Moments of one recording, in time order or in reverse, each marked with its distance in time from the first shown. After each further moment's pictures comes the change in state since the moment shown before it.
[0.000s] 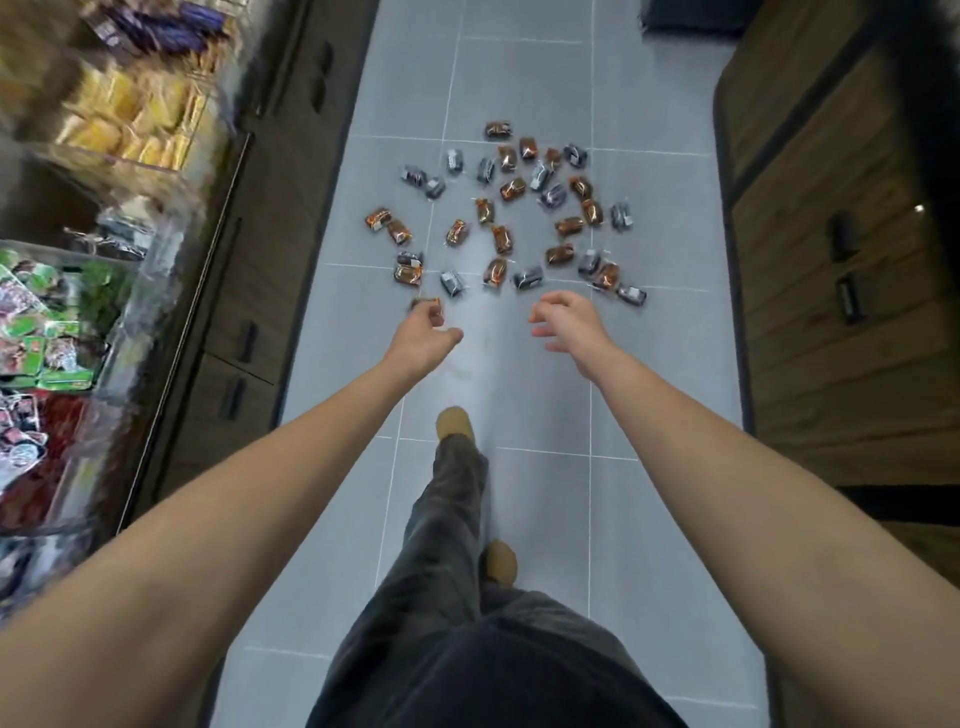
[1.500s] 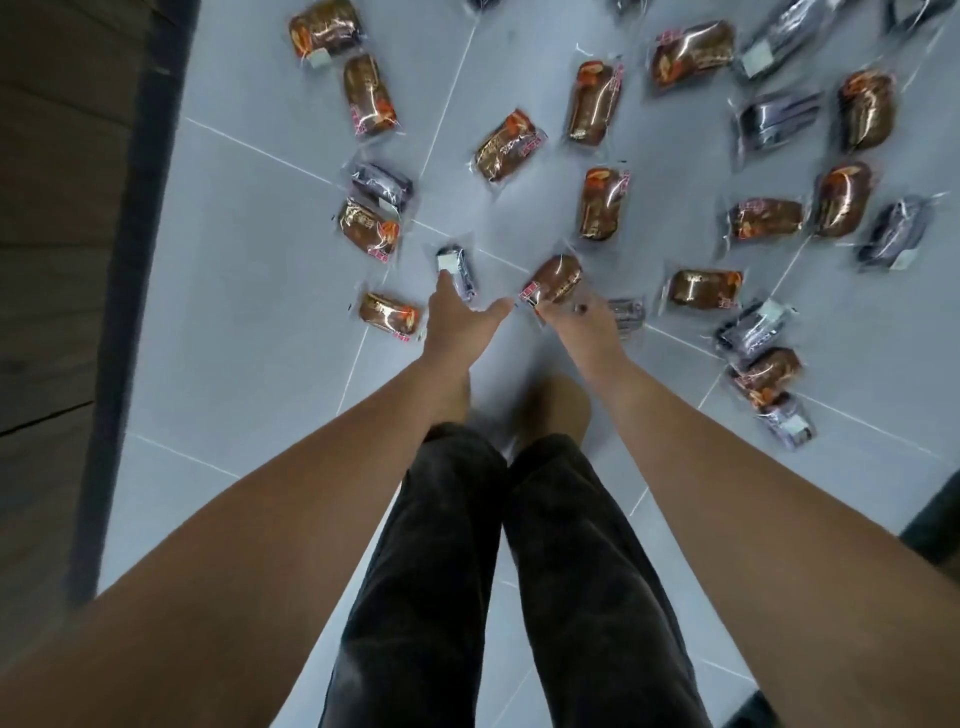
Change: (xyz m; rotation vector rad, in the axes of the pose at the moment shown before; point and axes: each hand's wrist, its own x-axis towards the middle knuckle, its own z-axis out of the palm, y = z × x) left_hand 0.729 -0.090 0.177 -0.207 0.023 -0.633; right_hand 0.759 0.075 0.143 -0.417 -0.181 0.337
